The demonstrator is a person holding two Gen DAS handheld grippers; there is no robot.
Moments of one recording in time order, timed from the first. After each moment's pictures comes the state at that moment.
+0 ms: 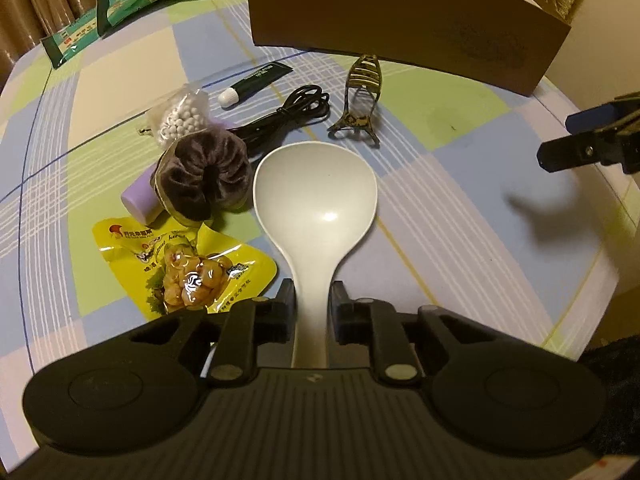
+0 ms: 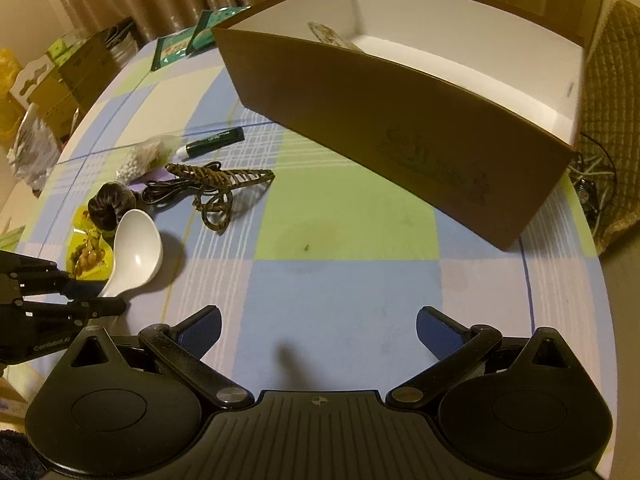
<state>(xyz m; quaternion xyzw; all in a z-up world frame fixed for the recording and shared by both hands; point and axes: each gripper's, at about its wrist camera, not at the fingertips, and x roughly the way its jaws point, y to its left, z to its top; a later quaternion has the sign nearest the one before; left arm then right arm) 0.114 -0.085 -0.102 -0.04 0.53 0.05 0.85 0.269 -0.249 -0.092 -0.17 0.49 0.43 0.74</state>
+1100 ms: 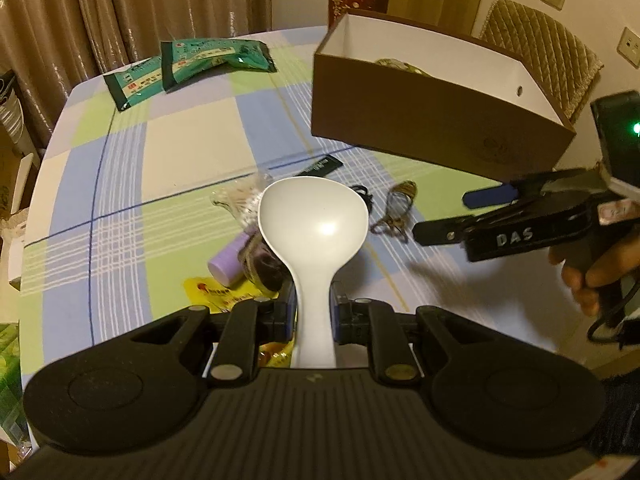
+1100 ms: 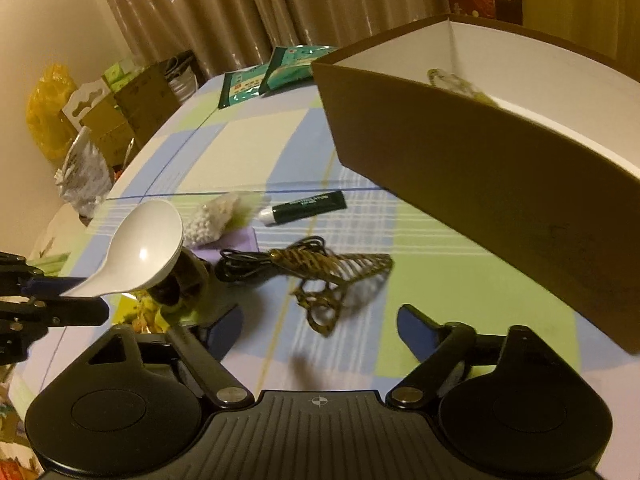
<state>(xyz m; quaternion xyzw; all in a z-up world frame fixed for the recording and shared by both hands) 0.093 -0.049 -0.035 -0.07 0.45 0.10 0.88 0.249 -0.157 -0.116 -0.12 0.43 0.51 0.74</state>
